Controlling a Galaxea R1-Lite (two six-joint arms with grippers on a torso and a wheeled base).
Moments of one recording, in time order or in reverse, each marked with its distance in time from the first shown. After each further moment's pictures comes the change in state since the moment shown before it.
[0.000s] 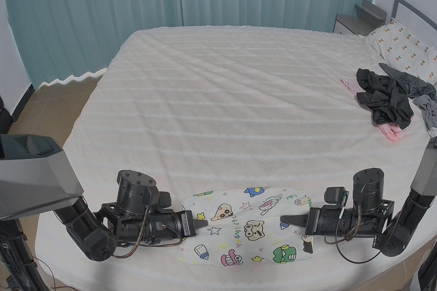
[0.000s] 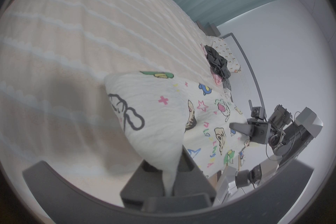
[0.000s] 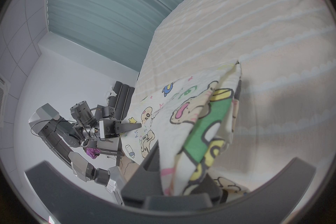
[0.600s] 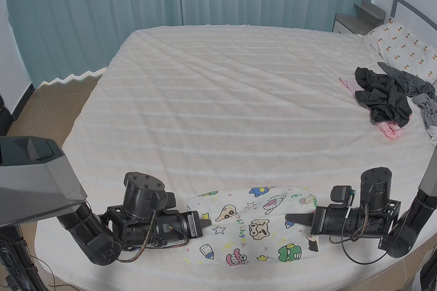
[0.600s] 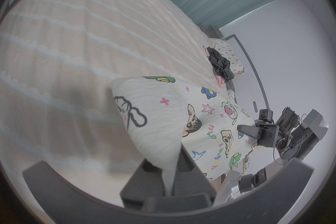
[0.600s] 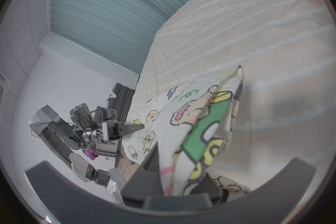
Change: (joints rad) left arm -0.062 -0.008 -0.015 0.003 0.094 -0.031; right arm 0.000 -0.052 0.033 -0.004 -0.015 -0.001
